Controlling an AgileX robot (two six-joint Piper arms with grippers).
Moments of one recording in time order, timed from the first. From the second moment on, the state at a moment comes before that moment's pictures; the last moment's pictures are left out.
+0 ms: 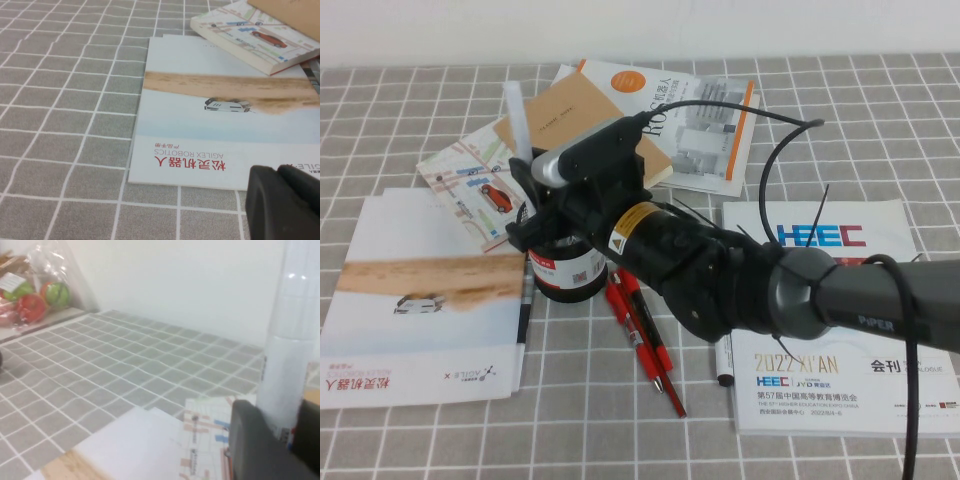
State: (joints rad) right arm 0.82 2.08 -1.38 -0.04 -0.63 0.14; left arm 0.01 -0.01 0.03 -0.03 0.39 0.03
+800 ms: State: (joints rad) right arm 0.82 1.83 -1.36 -0.04 -0.39 0.14; left arm 0.01 -0.01 0.03 -0.03 0.39 0.03
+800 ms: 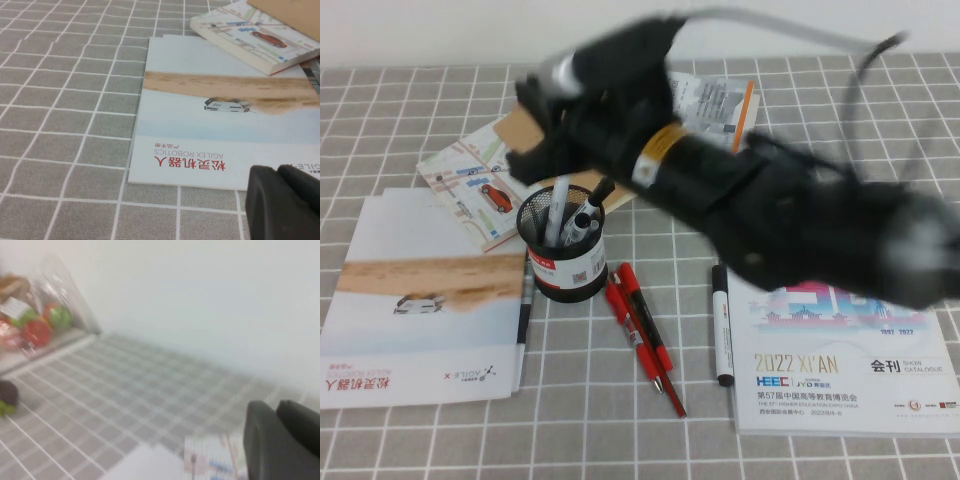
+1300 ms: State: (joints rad) right arm 0.82 1.25 -0.90 -0.10 -0.29 0.14; left arm 0.01 -0.01 0.03 -0.03 0.39 0.03
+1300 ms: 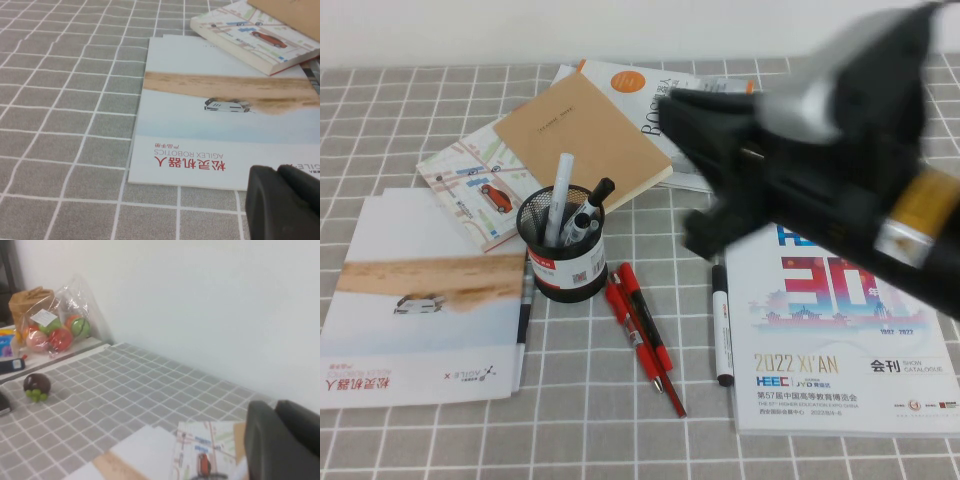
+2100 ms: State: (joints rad) right arm 0.82 0.92 -0.82 -0.36 0.32 0.14; left arm 0.01 -0.01 0.03 -0.03 0.39 0.03
